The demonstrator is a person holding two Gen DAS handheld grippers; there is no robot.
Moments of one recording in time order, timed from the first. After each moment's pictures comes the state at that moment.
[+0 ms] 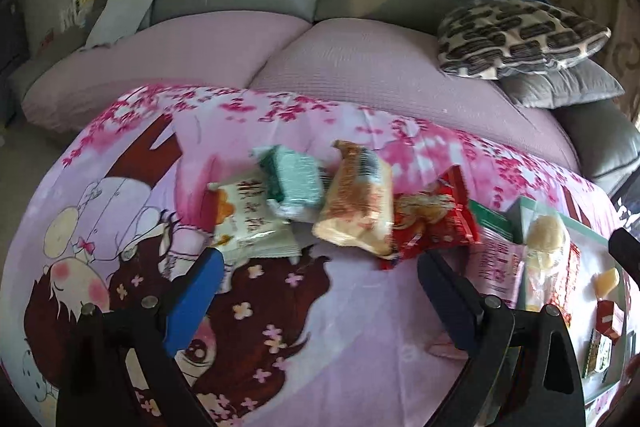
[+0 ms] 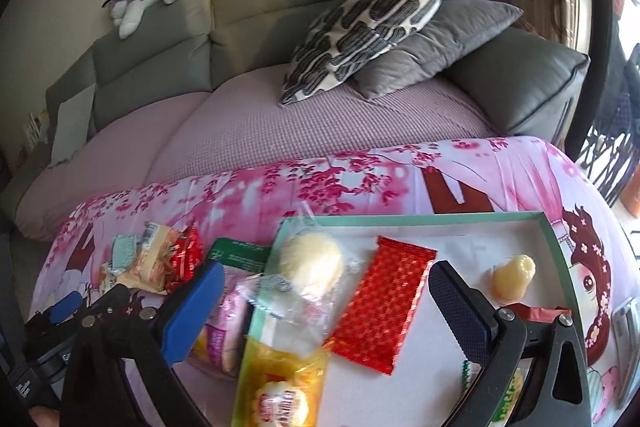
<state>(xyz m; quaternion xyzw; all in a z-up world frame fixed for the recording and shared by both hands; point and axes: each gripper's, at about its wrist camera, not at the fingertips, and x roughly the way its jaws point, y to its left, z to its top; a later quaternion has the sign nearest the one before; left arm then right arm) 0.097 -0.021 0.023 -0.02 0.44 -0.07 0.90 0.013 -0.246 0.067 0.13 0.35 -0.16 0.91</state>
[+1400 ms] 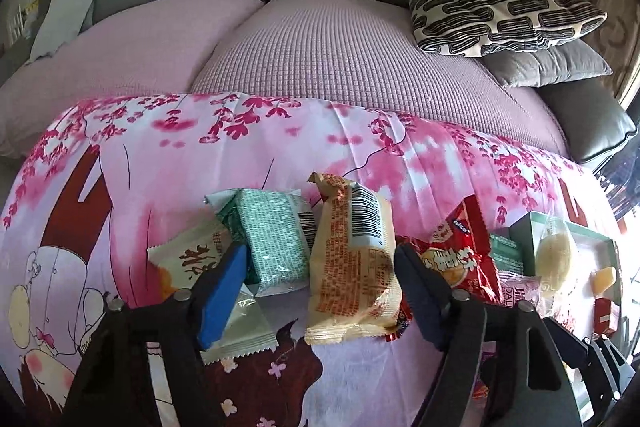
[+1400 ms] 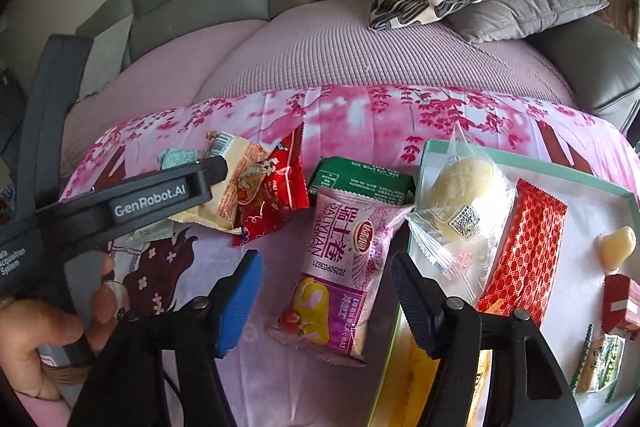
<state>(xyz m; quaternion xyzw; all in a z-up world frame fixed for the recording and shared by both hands) 0.174 -0.042 0.004 0.01 0.47 -0.16 0.87 0.063 -0.161 0.013 0.11 0.45 -0.08 0.89</state>
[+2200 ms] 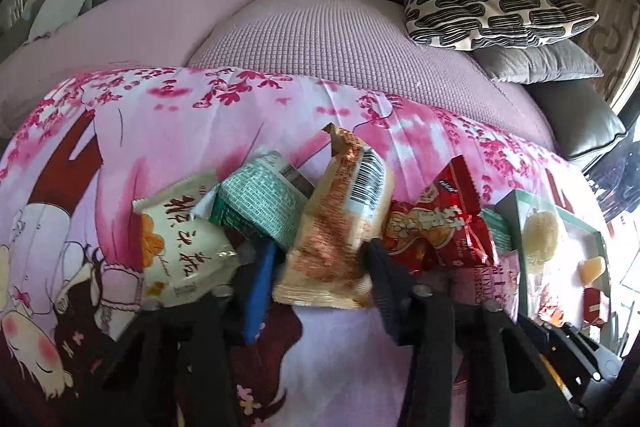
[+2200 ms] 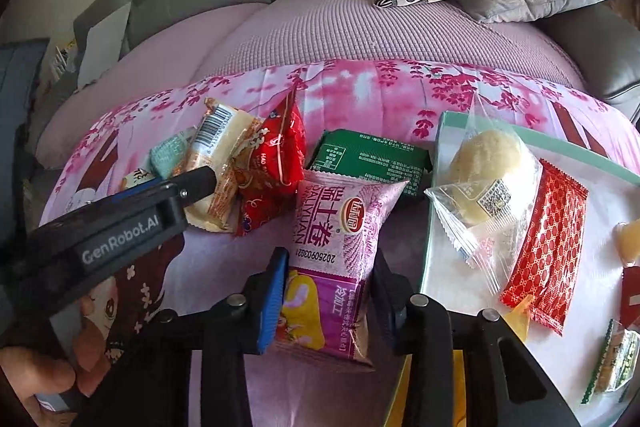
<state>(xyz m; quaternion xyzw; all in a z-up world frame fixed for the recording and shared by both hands) 0.148 -0.037 -0.007 -0.02 0.48 -0.17 0.86 0.069 -0.158 -0.006 0.11 0.46 -0.07 0.88</state>
